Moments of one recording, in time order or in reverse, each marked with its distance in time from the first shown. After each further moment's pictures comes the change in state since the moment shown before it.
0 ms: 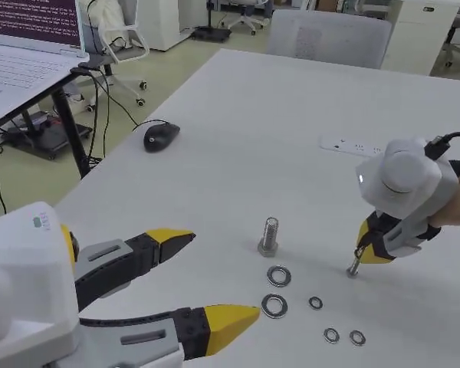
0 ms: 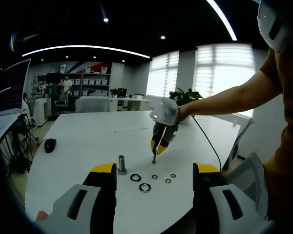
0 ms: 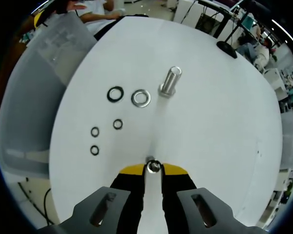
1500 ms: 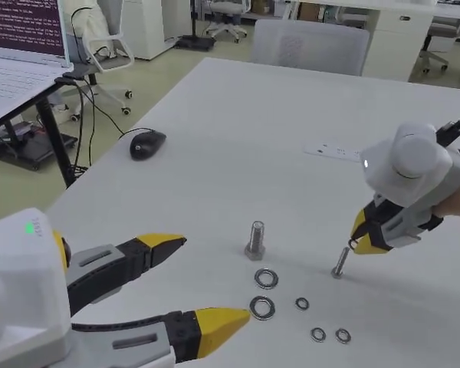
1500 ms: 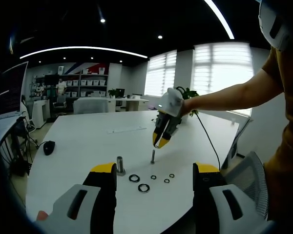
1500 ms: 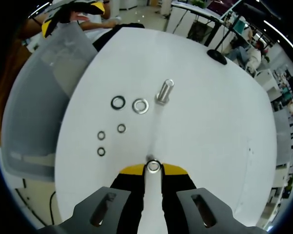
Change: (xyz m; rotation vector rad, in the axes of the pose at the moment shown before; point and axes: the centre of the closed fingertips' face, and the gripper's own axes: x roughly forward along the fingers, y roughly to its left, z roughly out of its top) left arm 0.001 -0.003 0.001 0.019 0.002 -0.015; right arm -0.033 0.001 0.004 0.031 -0.070 -0.050
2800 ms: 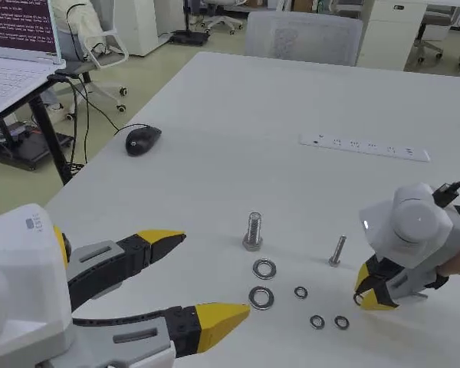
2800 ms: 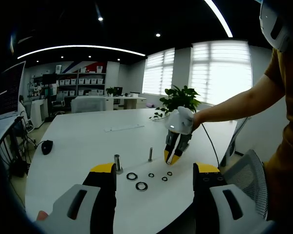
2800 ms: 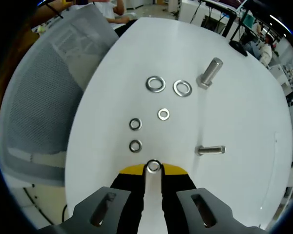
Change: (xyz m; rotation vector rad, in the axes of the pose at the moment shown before) left arm 0.002 -0.006 -0.004 0.006 0.019 -0.021; right arm 0.037 0.071 -0.030 0.019 0.003 0.113
